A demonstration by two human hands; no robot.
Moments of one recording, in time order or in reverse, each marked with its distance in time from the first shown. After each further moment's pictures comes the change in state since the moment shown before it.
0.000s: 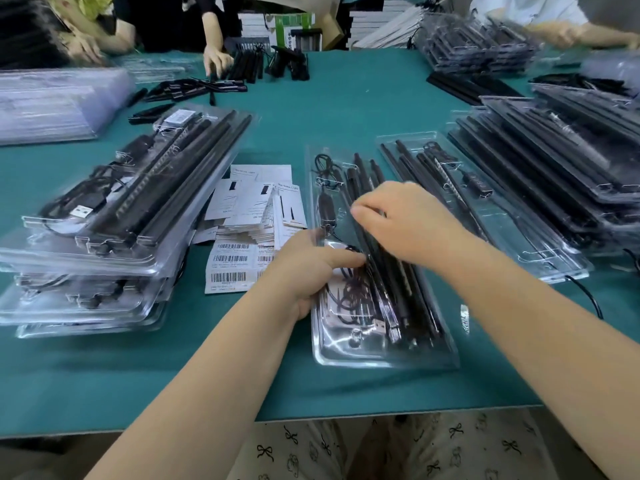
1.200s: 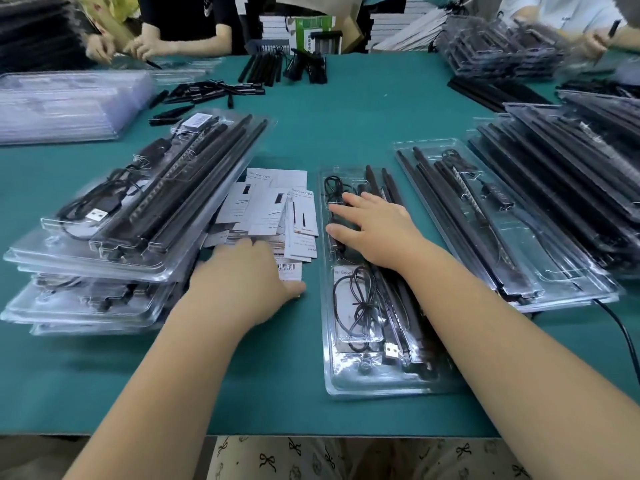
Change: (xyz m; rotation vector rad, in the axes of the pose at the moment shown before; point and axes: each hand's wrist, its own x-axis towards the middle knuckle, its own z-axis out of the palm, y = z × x) left_hand -0.019 0.012 -0.057 1.583 0.333 -0.088; right_hand 0.056 0.024 0.067 -0.047 -0.114 -0.011
